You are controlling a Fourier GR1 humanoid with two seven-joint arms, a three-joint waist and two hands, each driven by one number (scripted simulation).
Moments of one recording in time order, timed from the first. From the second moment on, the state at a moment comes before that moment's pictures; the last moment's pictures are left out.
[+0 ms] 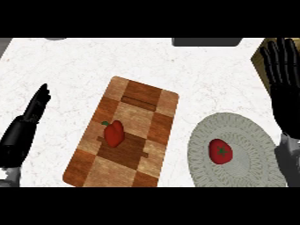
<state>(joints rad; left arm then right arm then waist) -0.02 0.46 -0.13 -1.57 0.08 0.14 -0.10 -0.27 -0.30 0.02 -1.68 -0.18 -0.05 -0.24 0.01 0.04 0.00</state>
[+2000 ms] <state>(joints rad) -0.02 0.21 -0.15 -1.66 0.16 0.25 -0.03 0.24 -0.15 0.47 -2.34 1.05 0.28 1.01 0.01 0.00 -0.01</state>
